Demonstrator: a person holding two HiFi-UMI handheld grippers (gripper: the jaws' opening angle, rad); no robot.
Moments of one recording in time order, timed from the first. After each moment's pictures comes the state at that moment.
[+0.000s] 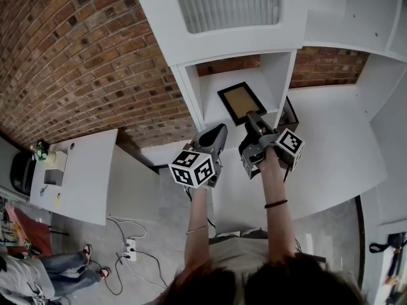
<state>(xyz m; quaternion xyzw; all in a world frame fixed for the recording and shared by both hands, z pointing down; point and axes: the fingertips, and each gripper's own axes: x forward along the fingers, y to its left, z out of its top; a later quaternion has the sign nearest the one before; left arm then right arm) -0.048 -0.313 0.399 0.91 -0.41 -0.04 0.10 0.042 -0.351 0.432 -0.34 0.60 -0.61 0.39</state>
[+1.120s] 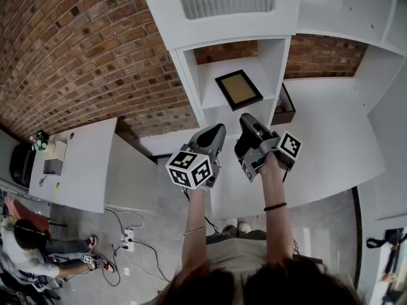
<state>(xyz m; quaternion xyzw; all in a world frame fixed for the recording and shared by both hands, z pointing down) -0.046 -0.263 0.406 0.90 -0.41 -0.04 0.11 0.029 -0.296 0.423 -0.24 0.64 -0.61 0.40</state>
